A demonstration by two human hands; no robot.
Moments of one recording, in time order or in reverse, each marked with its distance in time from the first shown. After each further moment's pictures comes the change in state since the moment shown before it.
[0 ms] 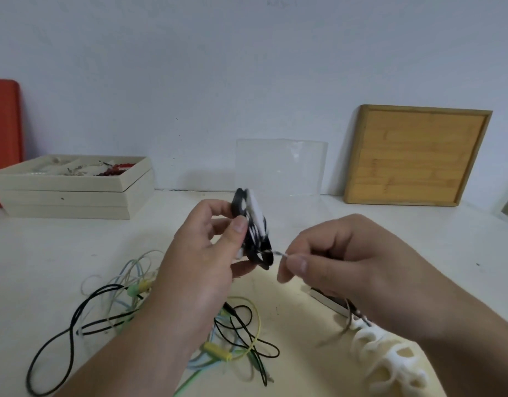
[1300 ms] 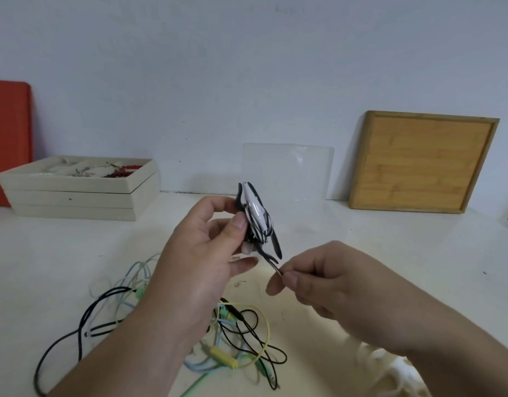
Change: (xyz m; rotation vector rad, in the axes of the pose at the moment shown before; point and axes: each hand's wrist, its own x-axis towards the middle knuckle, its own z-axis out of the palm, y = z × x) left_hand 0.000 0.010 -0.007 -0.071 -0.040 0.001; right_hand 0.008 0.016 0.013 -0.109 -0.061 0.233
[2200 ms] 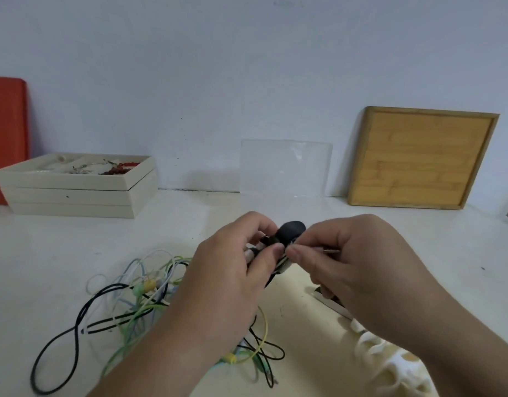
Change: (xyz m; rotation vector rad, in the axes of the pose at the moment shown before) left_hand -0.014 -0.002 0.012 0.685 -0.101 0.201; right_hand -0.013 -0.025 0.002 -0.162 0.383 -0.079
